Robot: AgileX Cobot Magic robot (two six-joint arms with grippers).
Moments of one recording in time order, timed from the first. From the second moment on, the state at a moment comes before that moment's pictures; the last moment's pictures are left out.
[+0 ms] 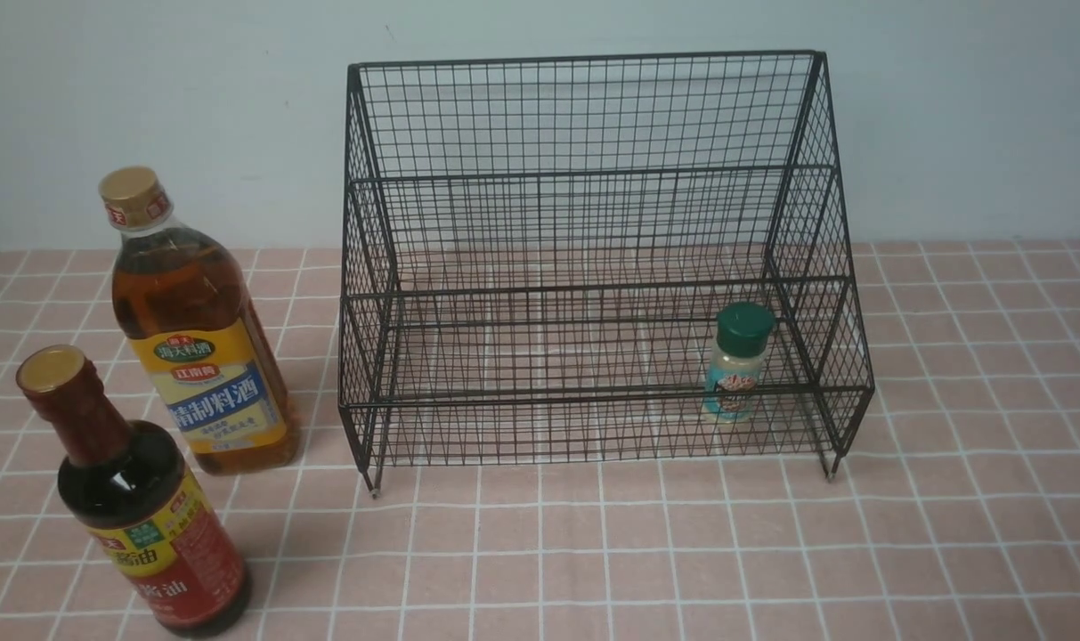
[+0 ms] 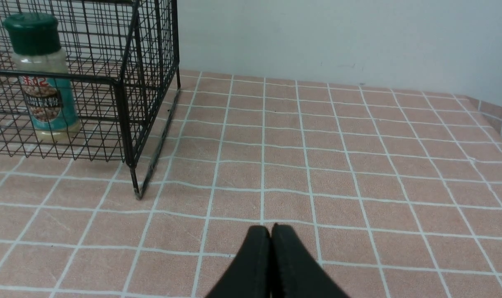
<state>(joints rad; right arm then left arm) -0.02 -0.01 0.02 0.04 0.40 -0.09 -0.09 -0.01 0.03 -0.17 -0.28 -0.08</state>
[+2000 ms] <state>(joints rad) -0.02 -0.01 0.02 0.04 0.40 -0.09 -0.09 0.95 -0.62 0.69 -0.54 -0.77</state>
